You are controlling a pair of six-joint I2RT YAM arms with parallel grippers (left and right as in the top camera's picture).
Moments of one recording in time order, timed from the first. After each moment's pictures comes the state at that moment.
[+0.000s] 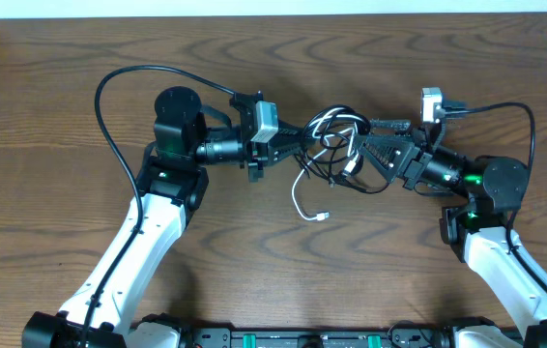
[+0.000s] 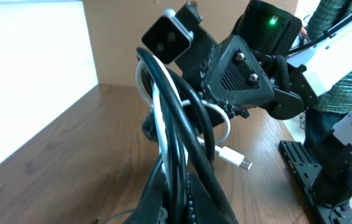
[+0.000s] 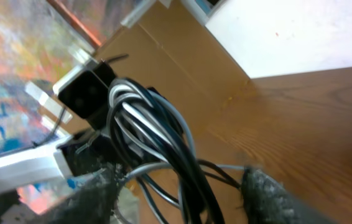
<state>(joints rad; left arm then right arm) -0.26 1.37 0.90 0.33 1.22 0.11 0.11 1.31 0.54 1.11 -1.07 1.09</state>
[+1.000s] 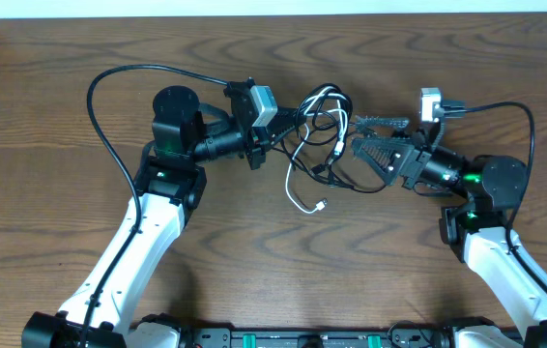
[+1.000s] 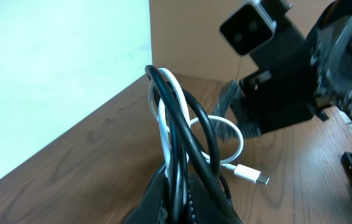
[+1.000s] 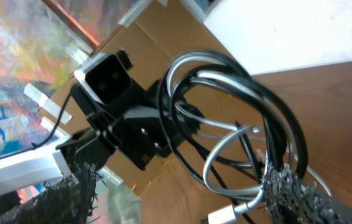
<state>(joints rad) -0.26 1.37 0.90 0.30 0.99 0.11 0.12 1.31 0.54 1.07 -1.07 1.07</state>
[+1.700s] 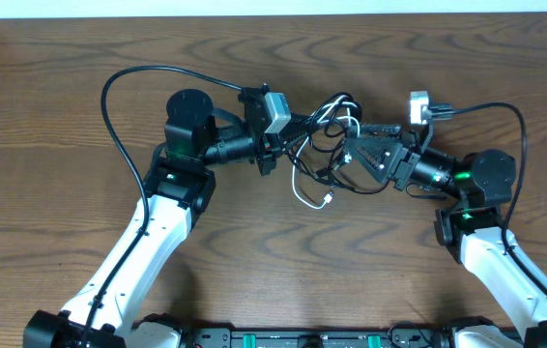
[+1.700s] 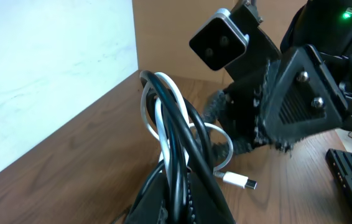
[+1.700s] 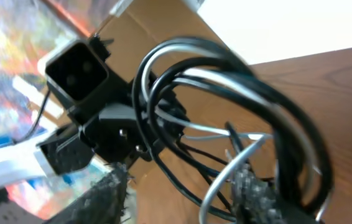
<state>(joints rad) -0.31 1.37 0.90 0.30 0.99 0.11 0.16 1.31 0.54 0.99 -1.04 0.99</state>
